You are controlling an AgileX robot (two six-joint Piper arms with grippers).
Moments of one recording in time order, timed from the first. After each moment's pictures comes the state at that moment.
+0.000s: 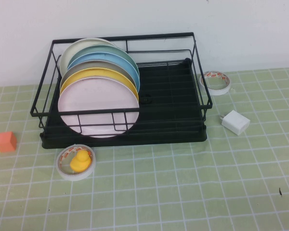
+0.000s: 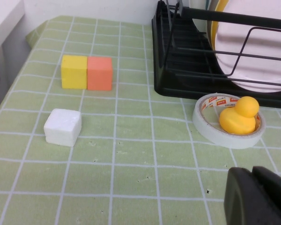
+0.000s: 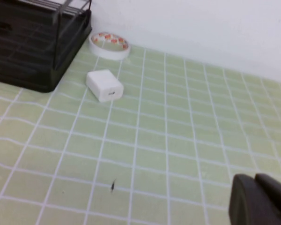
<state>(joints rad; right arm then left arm) -0.07 0.03 -0.19 0.19 0.57 -0.46 -0.07 -0.01 0.02 -0.04 0.35 -0.13</state>
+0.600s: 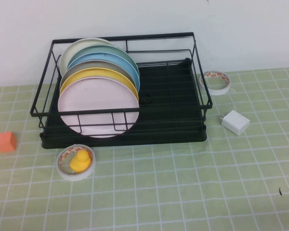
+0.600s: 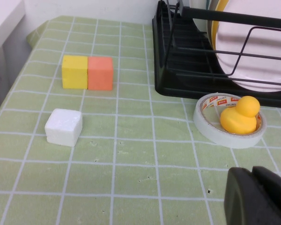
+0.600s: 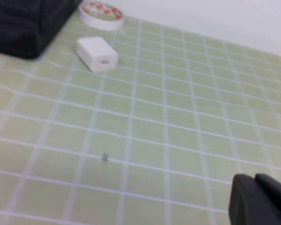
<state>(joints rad) -0.08 -0.01 0.02 0.18 0.42 -0.46 -0.07 -0.01 0.02 -0.04 0.35 -0.13</state>
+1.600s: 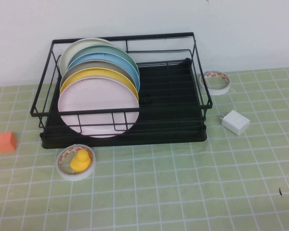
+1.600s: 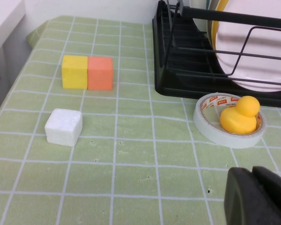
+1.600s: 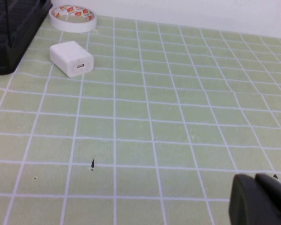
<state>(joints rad) -0.08 -0.01 0.02 0.01 0.41 -0.19 -0.07 -0.01 0.02 -0.04 0.35 -0.13</state>
